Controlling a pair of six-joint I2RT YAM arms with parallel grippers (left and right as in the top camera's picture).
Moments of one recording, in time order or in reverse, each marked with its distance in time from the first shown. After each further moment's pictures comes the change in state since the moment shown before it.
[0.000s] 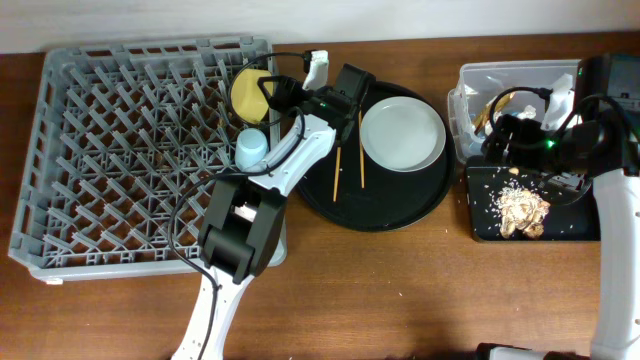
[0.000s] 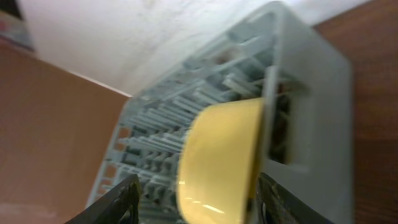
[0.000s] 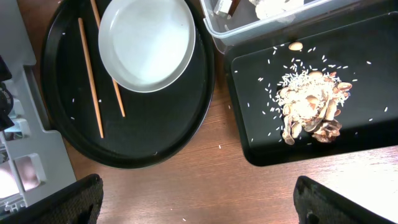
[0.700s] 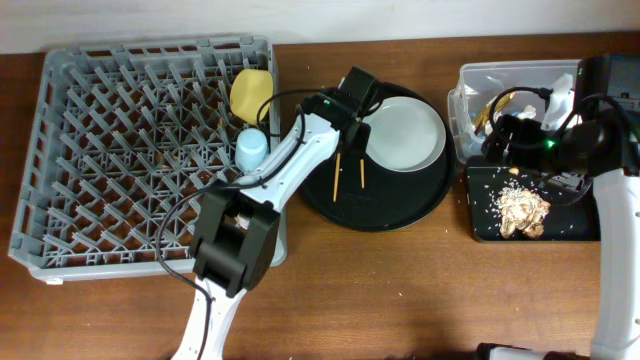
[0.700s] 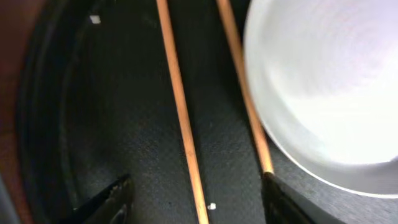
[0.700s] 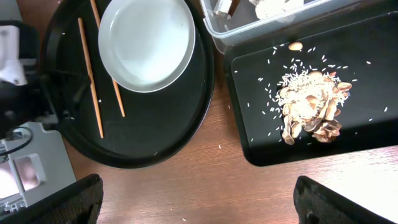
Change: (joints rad) left arm -0.036 -0.102 -0.013 -0.349 1.115 -0.308; right arm 0.000 0.000 0.000 0.000 0.000 0.000
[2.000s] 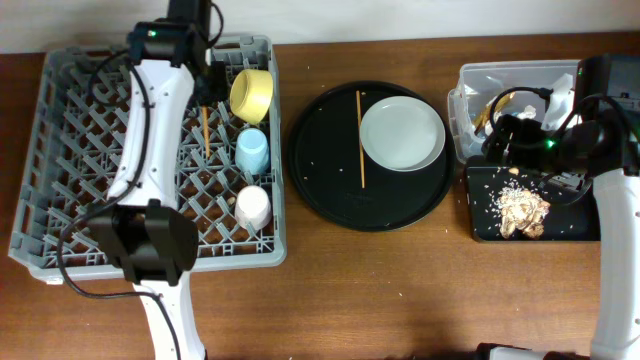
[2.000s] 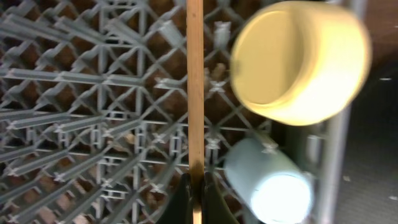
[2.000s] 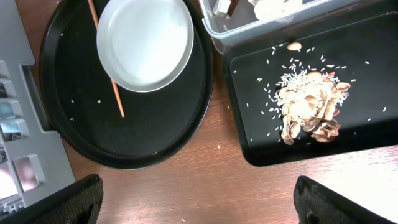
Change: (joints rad) left arm 0.475 -0.115 0.355 -0.505 -0.039 0.082; right arm 0.000 0.000 0.000 0.000 0.003 0.000
